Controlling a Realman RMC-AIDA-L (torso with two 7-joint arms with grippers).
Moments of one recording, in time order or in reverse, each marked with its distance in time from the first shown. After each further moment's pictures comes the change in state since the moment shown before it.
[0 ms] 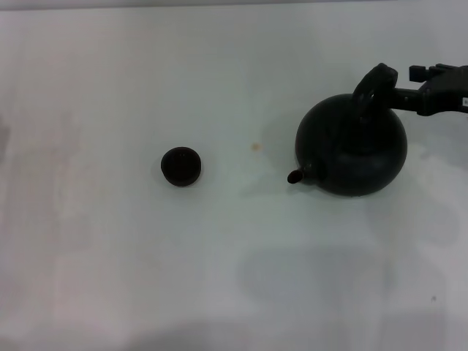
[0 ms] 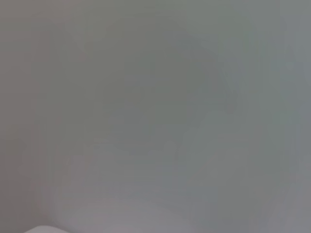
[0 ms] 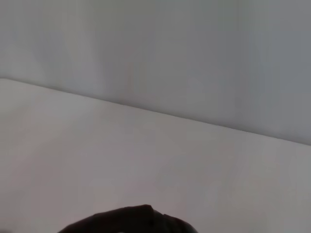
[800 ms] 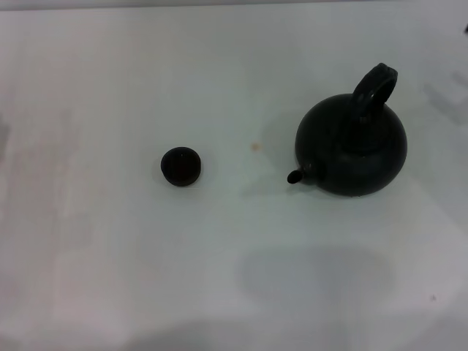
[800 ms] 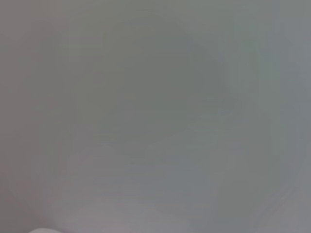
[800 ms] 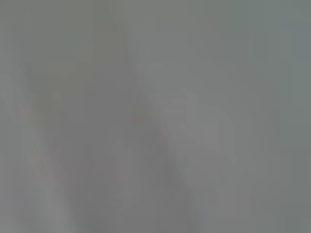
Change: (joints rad) left arm -0.007 0.001 0.000 0.008 0.000 0.005 0.000; right arm 0.008 0.001 0.399 0.398 0.565 -0.216 -0.525
